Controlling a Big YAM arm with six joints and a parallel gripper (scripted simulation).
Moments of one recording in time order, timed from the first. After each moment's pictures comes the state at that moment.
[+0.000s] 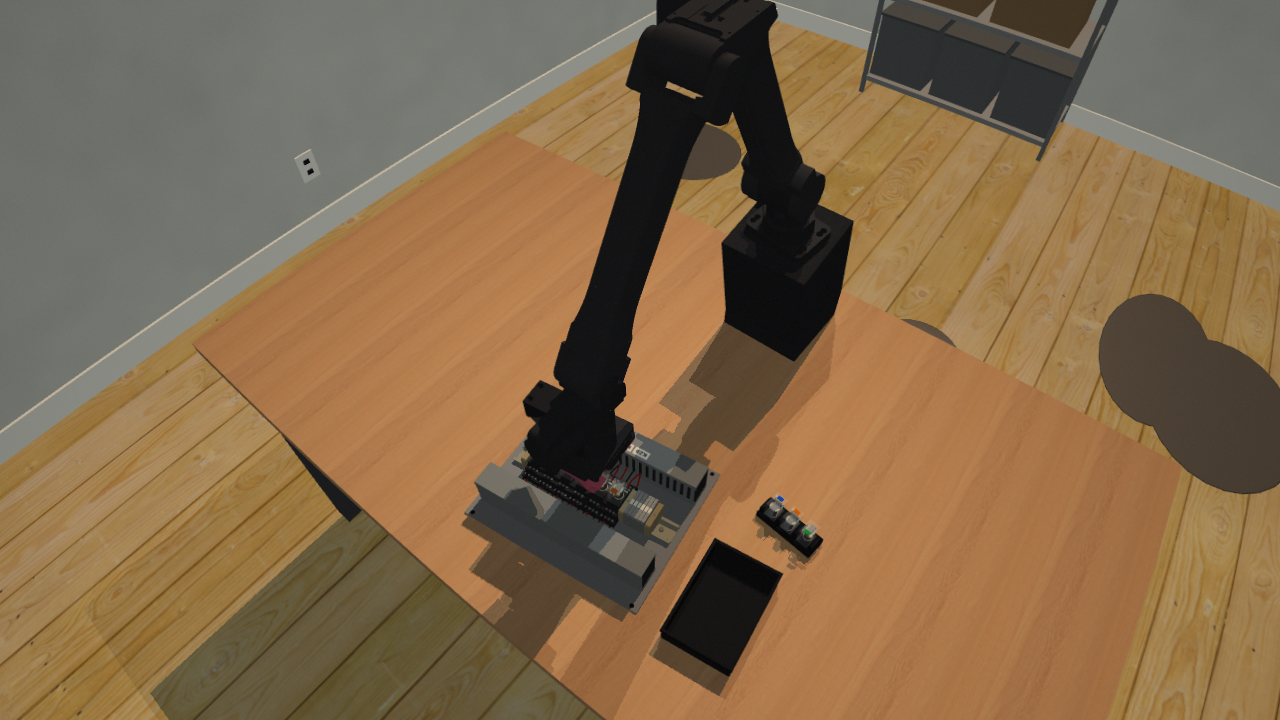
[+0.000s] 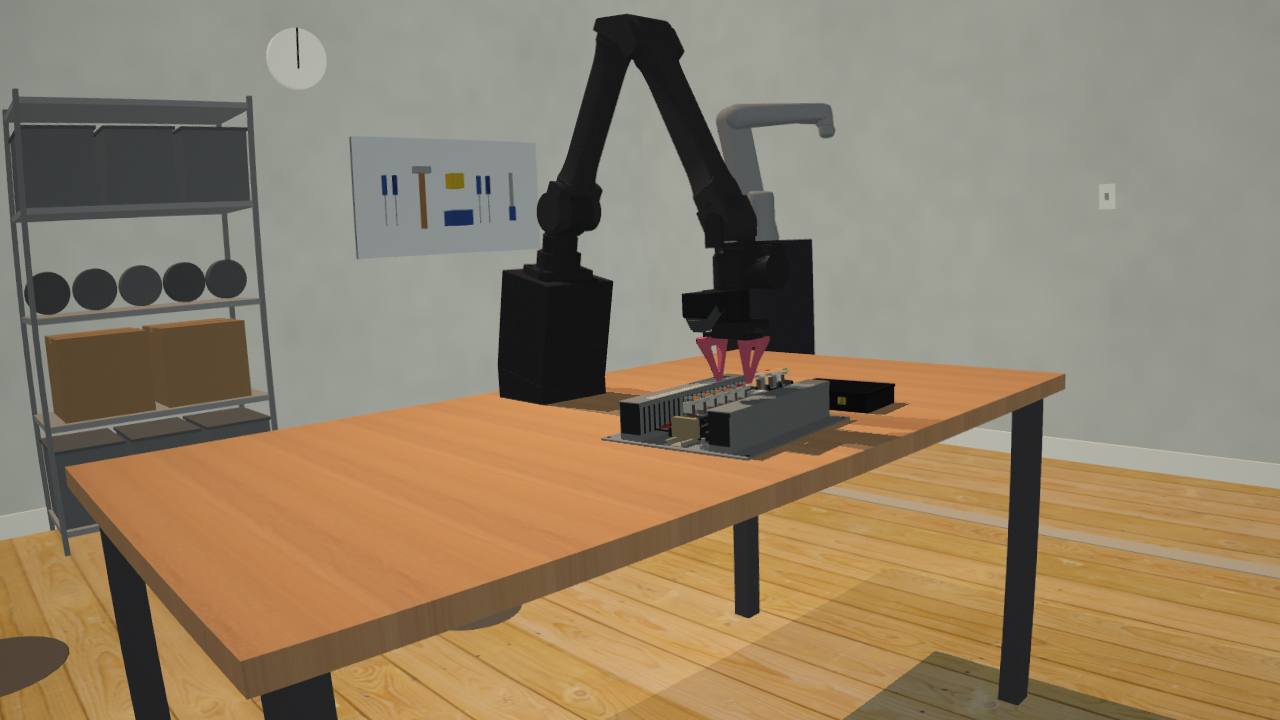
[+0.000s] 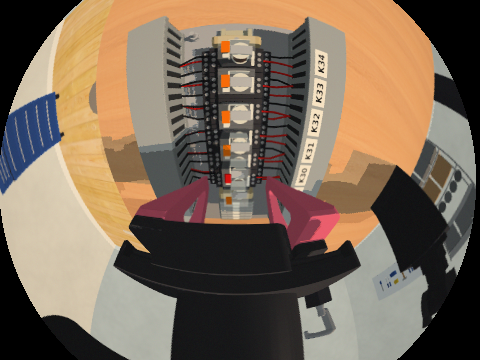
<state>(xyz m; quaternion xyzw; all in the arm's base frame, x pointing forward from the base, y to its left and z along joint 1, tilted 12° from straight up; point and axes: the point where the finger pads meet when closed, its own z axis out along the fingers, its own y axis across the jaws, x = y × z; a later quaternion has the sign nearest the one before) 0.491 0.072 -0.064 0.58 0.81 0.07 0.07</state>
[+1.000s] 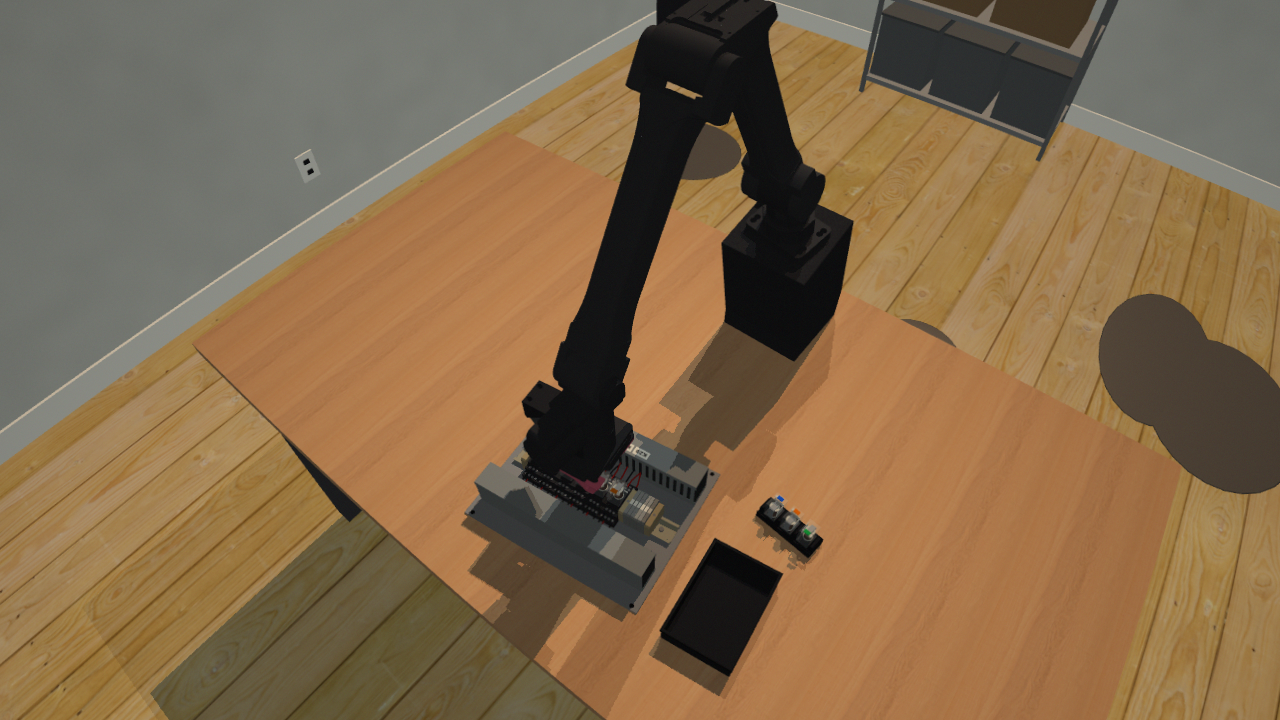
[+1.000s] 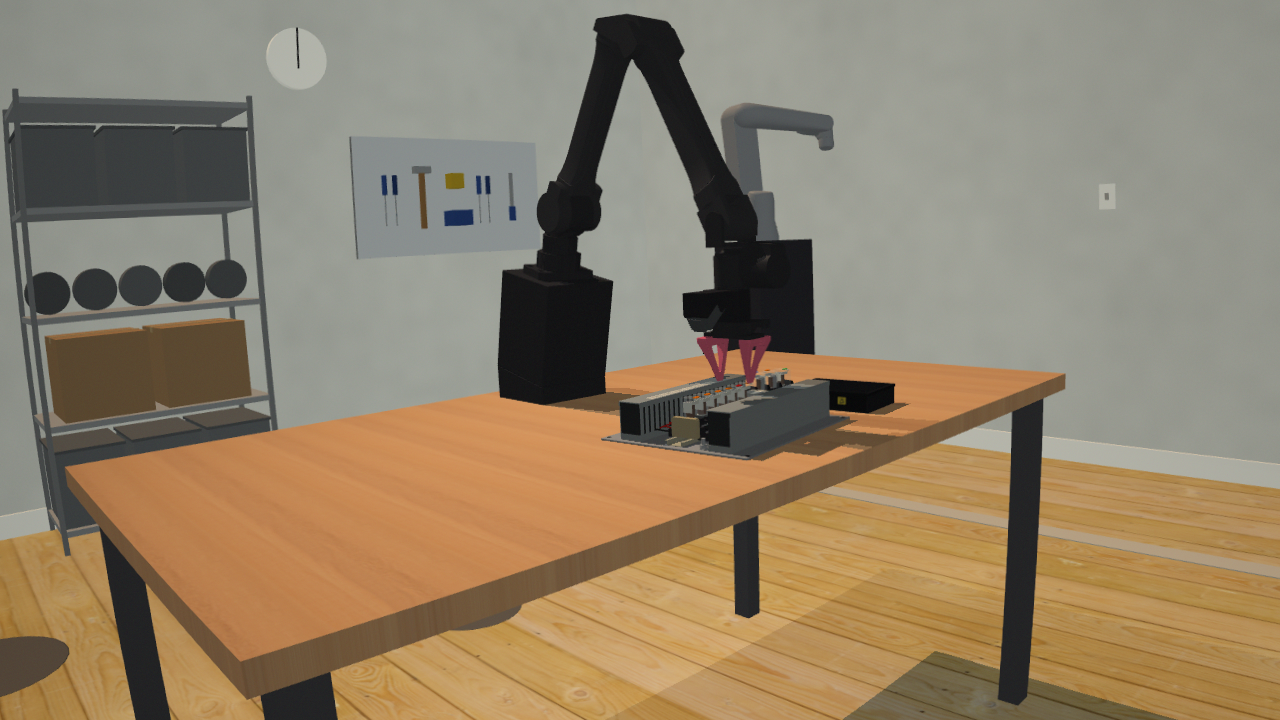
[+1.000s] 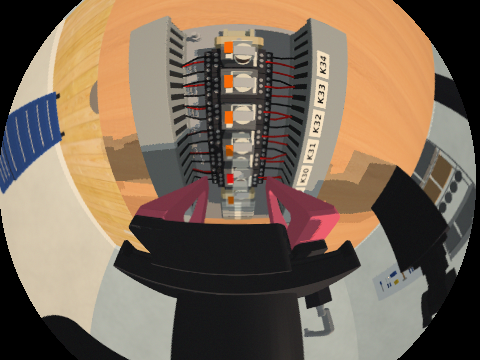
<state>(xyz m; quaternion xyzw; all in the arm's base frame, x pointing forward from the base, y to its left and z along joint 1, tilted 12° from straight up) 0.493 0.073 -0.063 0.58 0.81 0.07 0.07</state>
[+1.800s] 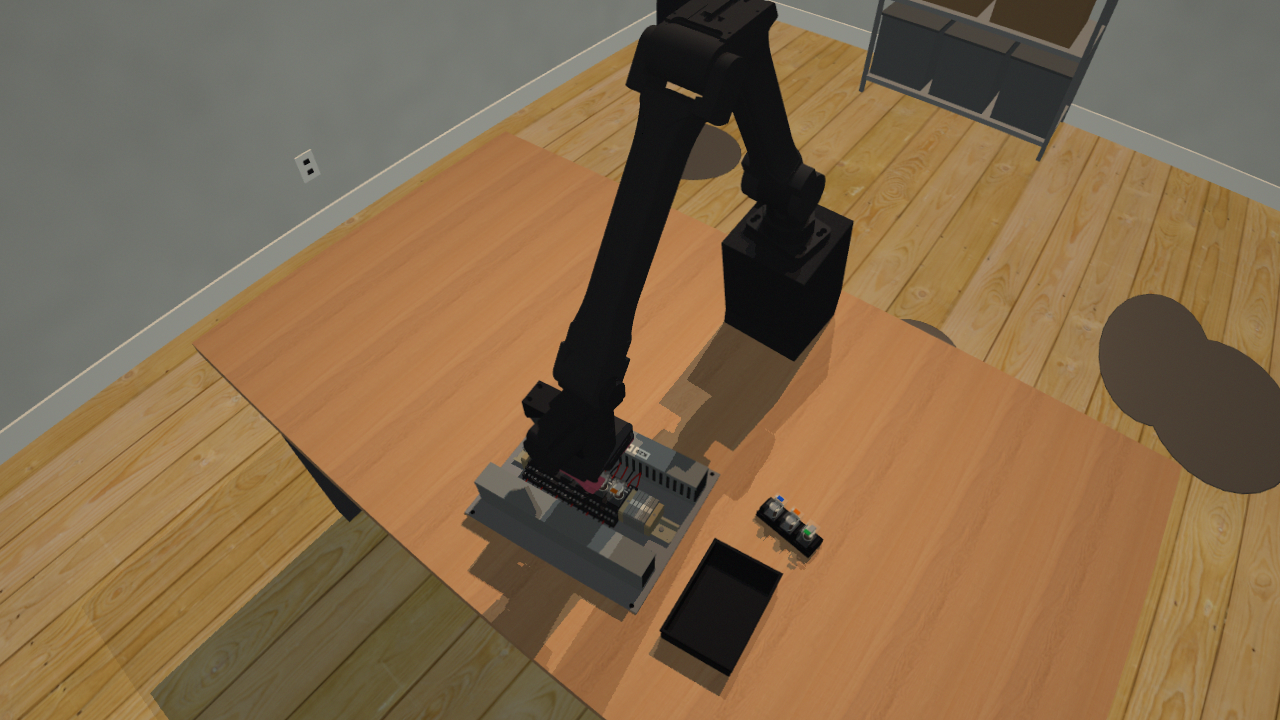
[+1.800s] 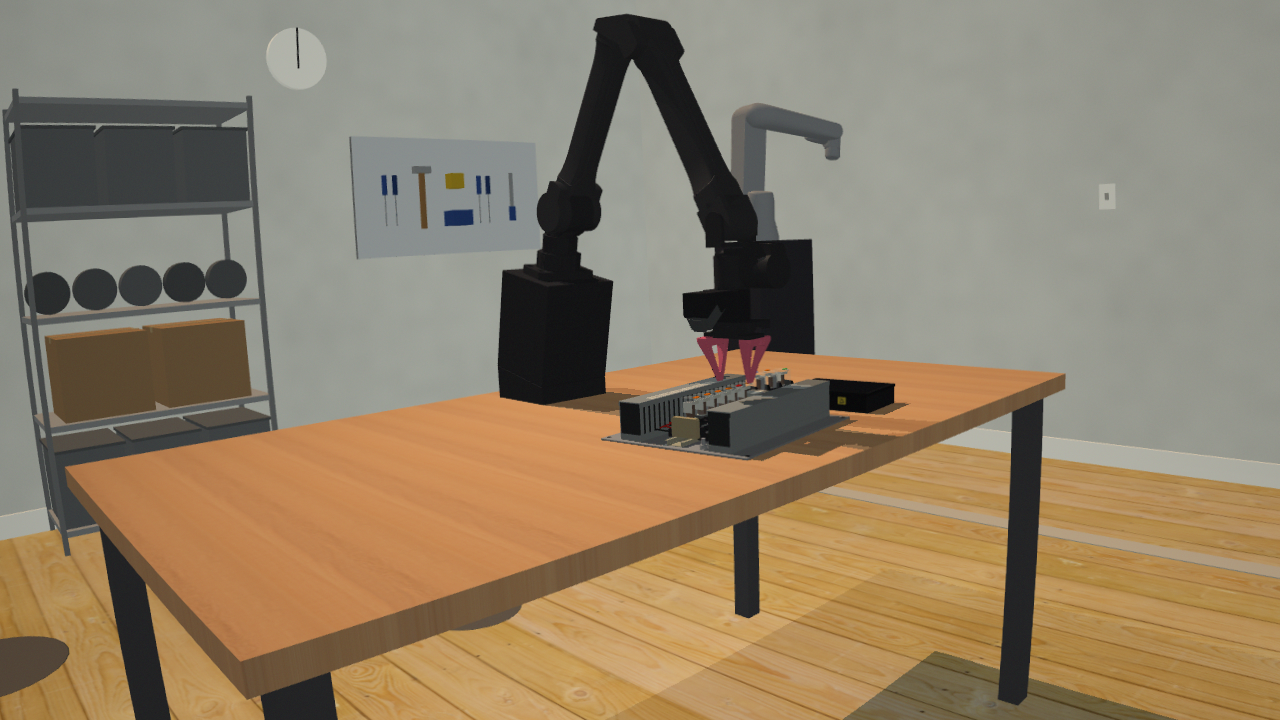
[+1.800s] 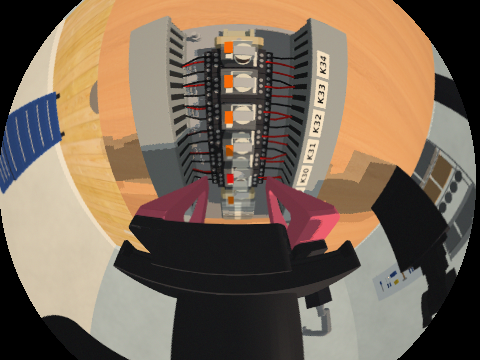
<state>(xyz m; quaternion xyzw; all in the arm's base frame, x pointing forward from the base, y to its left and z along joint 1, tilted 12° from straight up) 0.493 0.073 -0.063 0.58 0.81 0.07 0.07</state>
